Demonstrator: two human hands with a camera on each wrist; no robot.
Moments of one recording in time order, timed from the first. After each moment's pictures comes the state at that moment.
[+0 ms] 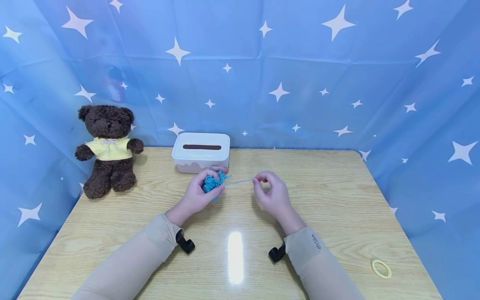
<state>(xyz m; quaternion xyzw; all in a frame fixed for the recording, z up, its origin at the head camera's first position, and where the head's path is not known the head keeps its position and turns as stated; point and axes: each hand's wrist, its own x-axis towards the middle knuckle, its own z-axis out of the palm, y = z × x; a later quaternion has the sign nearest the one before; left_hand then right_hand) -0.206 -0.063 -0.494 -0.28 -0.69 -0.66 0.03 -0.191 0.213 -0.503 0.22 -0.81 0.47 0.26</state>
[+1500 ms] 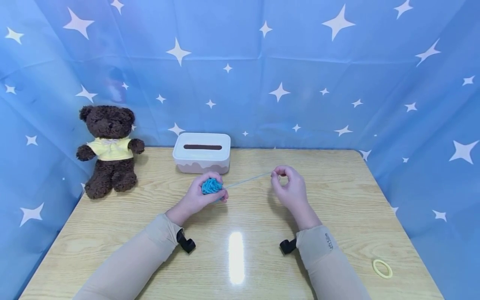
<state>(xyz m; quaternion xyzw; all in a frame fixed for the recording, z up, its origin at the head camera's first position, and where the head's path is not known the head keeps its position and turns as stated) -0.205 -0.067 -0.496 -0.34 -0.59 -0.73 -0.07 -0.193 0.252 -0.490 0.11 -0.86 0.43 0.26</state>
